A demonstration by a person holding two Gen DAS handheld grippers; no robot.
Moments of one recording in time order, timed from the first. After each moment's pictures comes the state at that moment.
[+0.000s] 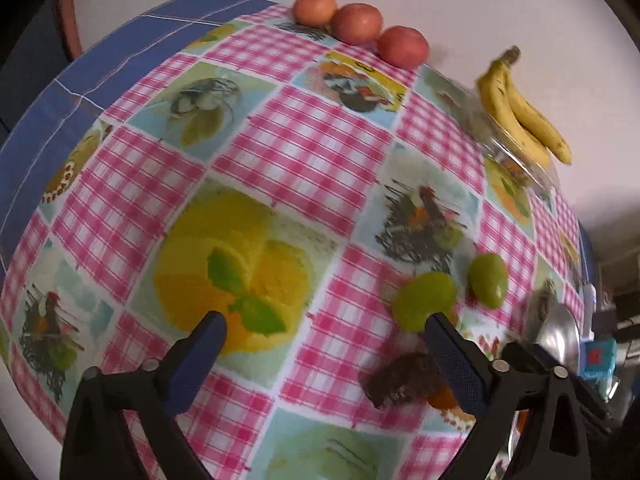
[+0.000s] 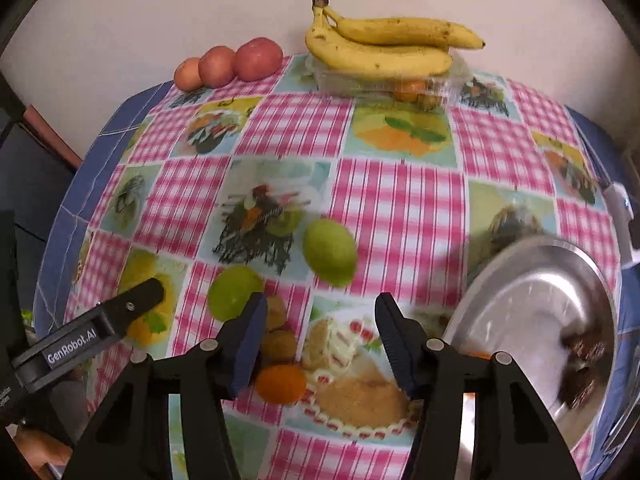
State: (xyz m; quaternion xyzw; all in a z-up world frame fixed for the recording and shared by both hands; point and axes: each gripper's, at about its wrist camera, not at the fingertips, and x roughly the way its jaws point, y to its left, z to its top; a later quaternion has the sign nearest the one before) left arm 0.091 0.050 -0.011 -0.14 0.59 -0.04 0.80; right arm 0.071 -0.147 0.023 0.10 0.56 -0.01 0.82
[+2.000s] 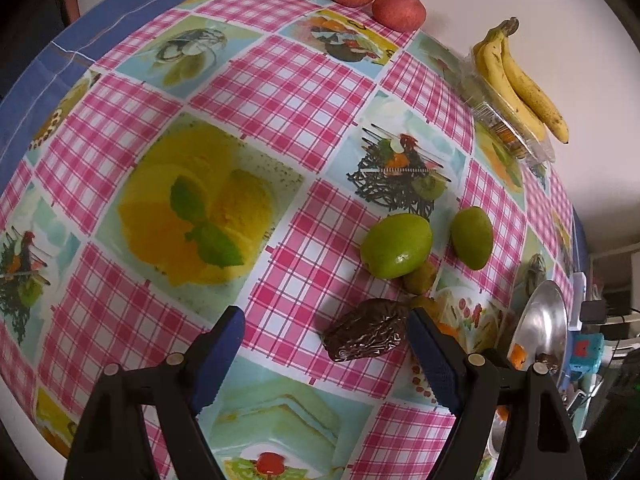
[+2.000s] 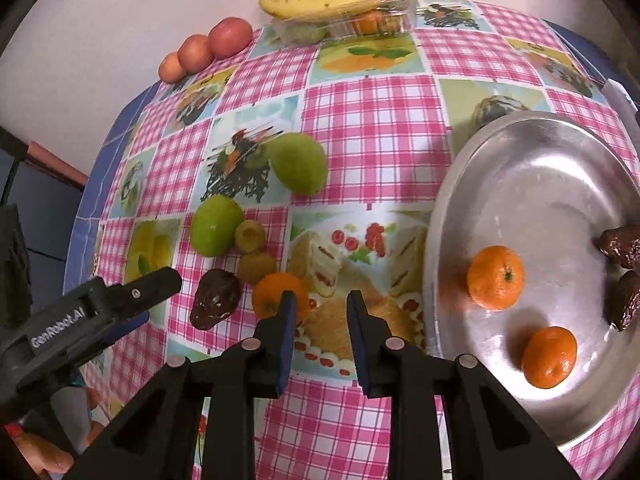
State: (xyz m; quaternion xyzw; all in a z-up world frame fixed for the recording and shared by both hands) left arm 0.073 0.030 -0.023 -0.17 0.63 -0.04 0.76; right arm 0.026 -0.174 -0.006 0.19 0.57 -0.01 0.80
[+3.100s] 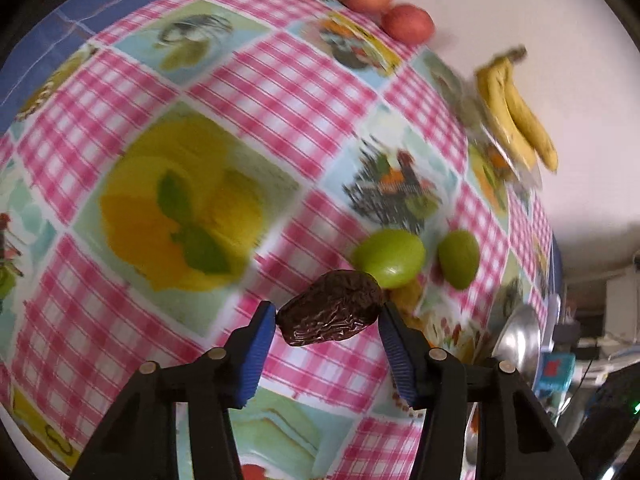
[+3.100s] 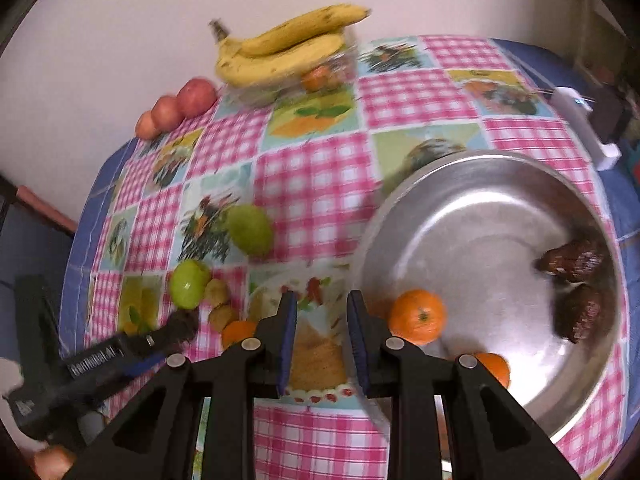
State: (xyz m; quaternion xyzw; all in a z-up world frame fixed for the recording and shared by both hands) left arm 0.079 0.049 -0.027 -0.24 0.61 -0.05 0.75; right arm 0.022 -0.201 0.013 0.20 0.53 -0.05 0.82
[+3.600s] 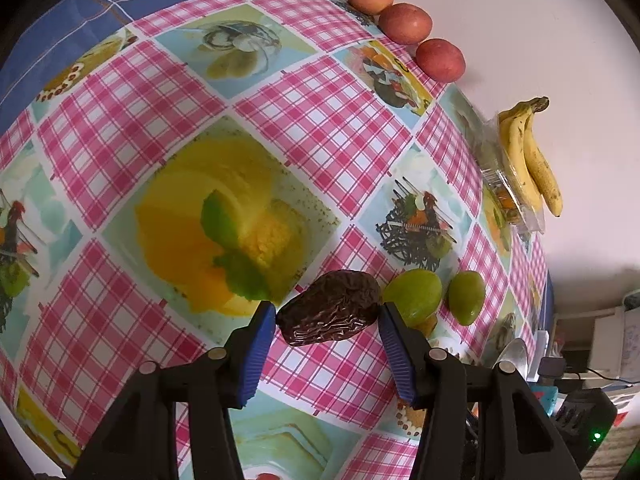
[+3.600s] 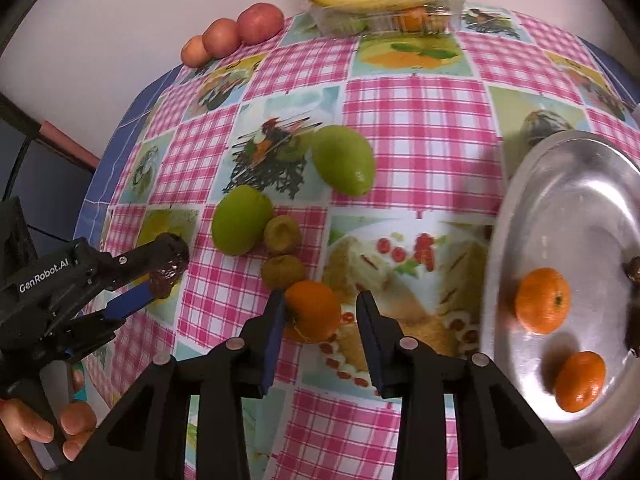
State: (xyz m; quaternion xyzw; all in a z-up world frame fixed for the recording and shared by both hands) left arm 0.082 0.079 -0.026 -0.28 0.60 -0.03 0.75; right arm 0.040 -0.143 -0.020 0.17 0.58 0.03 0.80
